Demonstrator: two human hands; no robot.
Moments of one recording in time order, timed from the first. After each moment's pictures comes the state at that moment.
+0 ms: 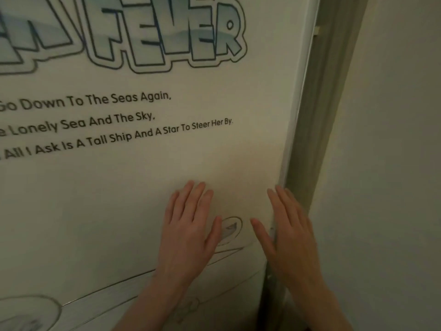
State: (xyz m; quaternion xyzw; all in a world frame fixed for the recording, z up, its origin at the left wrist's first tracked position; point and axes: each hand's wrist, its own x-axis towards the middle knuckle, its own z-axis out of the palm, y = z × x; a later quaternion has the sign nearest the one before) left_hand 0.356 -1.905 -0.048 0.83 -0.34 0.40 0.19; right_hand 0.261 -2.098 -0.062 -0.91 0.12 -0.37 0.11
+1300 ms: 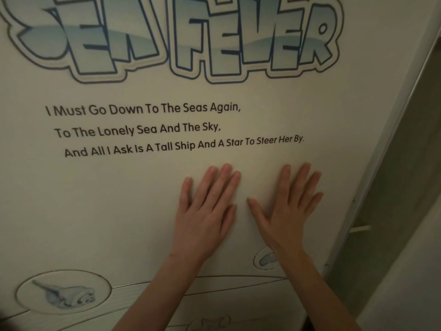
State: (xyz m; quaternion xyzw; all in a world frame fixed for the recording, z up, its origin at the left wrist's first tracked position) left_hand 0.414 -1.842 -0.029 0.82 -0.22 0.53 0.01; right_hand 0.415 -2.032 -0.045 -0.86 0.05 -0.48 0.17
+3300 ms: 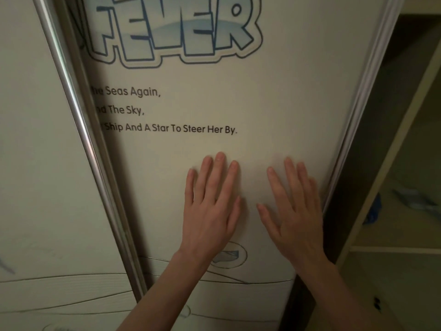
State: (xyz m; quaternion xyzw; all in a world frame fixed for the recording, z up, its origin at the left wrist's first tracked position) left_hand 0.358 -1.609 -0.027 0.85 -0.13 0.50 0.08; right_hand 0.378 -1.801 -0.035 -0.82 -0.20 -0.52 0.10
